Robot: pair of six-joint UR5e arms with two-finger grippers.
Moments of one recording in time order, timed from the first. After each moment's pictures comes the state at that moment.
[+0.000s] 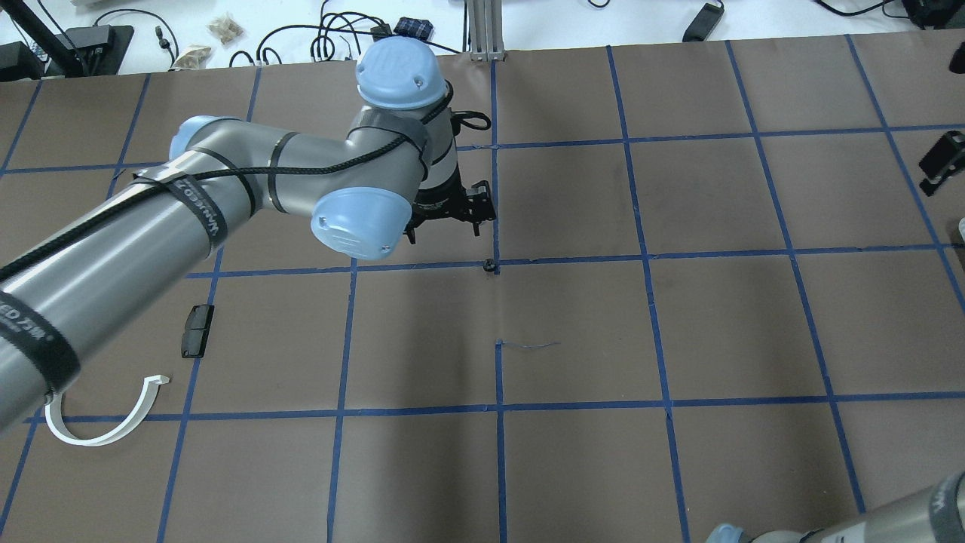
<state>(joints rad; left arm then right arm) -1.89 -1.95 -1.67 -1.07 1.57 -0.42 0.94 -1.25 1.55 -1.87 -1.69 -0.78</state>
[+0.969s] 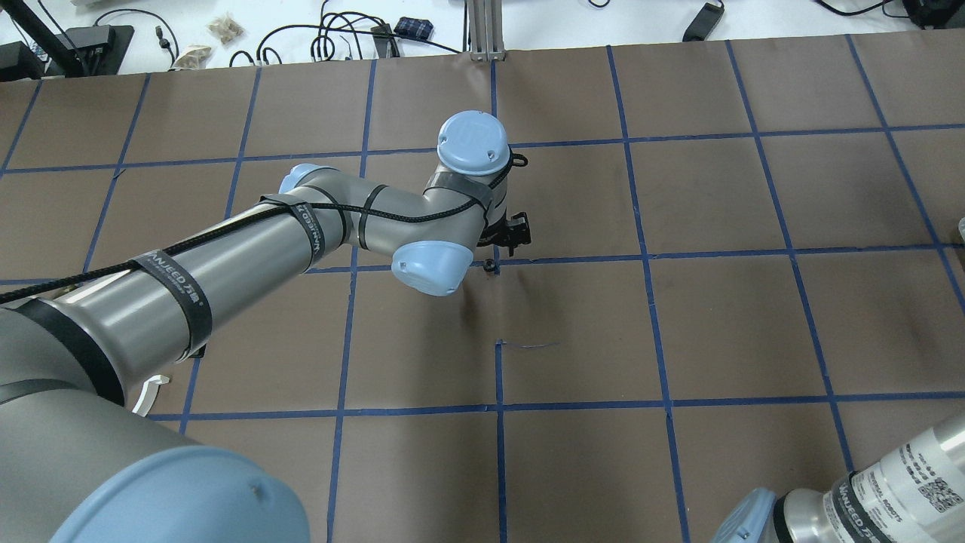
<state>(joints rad) -1.96 -2.13 -1.68 -0.85 1.63 -0.53 0.71 -0.90 1.41 -2.07 -1.66 -1.12</state>
